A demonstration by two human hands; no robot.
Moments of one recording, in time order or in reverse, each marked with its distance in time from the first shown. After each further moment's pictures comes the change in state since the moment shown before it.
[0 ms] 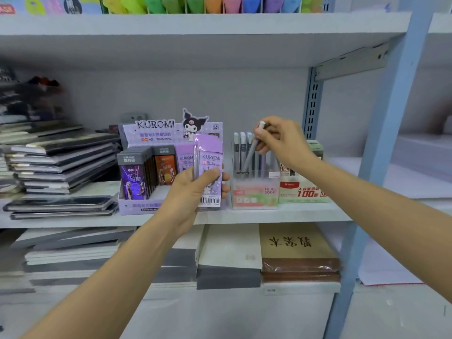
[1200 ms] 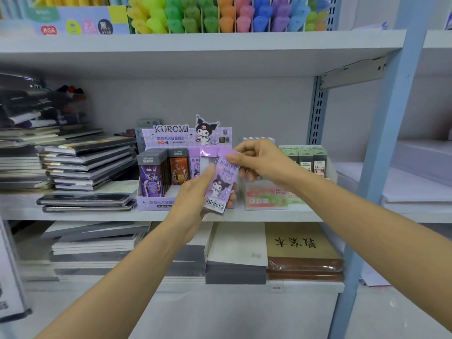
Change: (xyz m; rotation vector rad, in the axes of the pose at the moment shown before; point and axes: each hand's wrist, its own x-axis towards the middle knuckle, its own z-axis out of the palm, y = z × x) left_hand -0.027 0.004 -0.004 -0.012 0.048 -0.045; right_hand -0.031 -0.053 0.033 0.259 -0.359 0.233
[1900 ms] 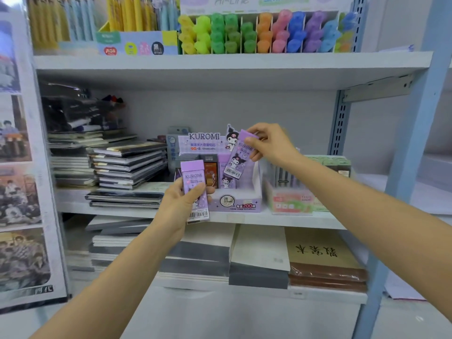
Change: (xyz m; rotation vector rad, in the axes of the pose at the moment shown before) left_hand -0.027 0.022 -0.074 0.068 0.183 0.092; right_hand 0.054 -0.028 0.022 -0.235 0.249 -0.152
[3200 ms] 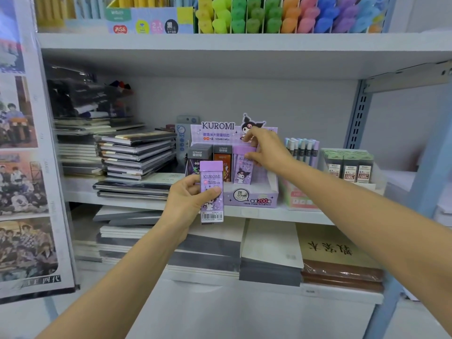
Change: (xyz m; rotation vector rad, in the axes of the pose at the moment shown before) left_hand 0.005 -0.011 -0.018 0.071 0.005 0.003; right_hand 0.011 0.022 0.048 -0.506 -0.057 -0.108
